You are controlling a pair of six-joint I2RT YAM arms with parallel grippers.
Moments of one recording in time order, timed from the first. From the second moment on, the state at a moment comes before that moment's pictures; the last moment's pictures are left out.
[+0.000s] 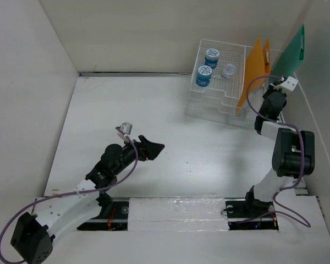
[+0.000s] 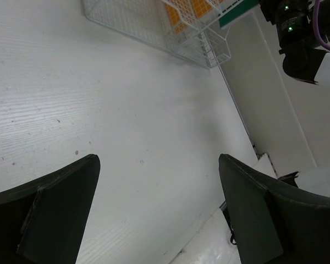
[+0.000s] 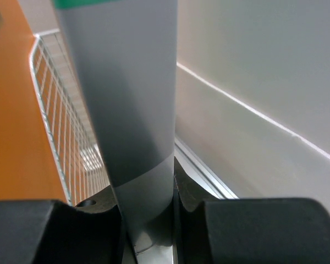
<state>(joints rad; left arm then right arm) -0.67 0.68 0.30 0.24 0.08 -0.78 -0.18 1.69 0.89 0.95 0.40 0.06</state>
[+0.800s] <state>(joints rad) -0.67 0.70 0.28 0.25 0.05 -0.77 -0.18 1.84 0.87 1.15 0.34 0.09</state>
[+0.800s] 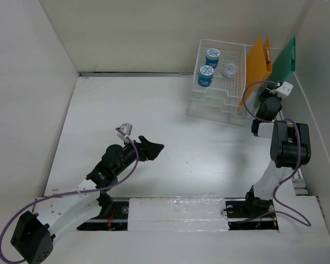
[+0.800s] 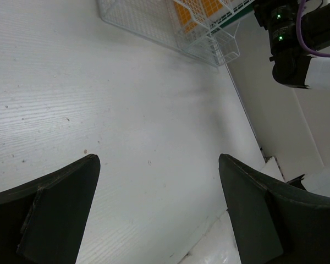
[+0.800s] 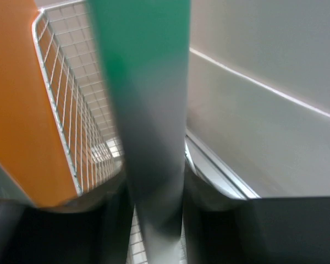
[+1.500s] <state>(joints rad) -0.67 0.63 0.30 0.21 0.06 -0.80 -0.14 1.33 0.81 0.90 0.48 0.20</state>
